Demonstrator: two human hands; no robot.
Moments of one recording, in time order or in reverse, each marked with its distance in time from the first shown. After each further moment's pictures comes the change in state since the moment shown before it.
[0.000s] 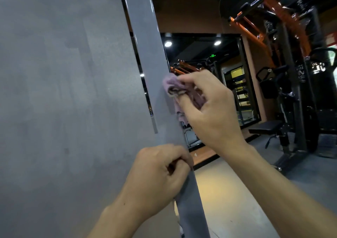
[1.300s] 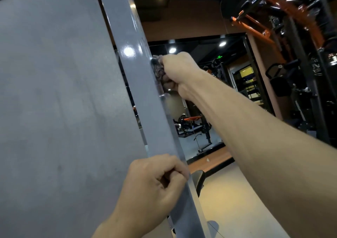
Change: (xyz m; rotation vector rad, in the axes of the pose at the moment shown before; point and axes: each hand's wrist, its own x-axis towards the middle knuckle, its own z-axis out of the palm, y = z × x) left_hand 0.008 0.000 0.013 -0.106 0.043 0.047; right_hand 0.119 0.031 0.040 0.625 -0.090 0.809
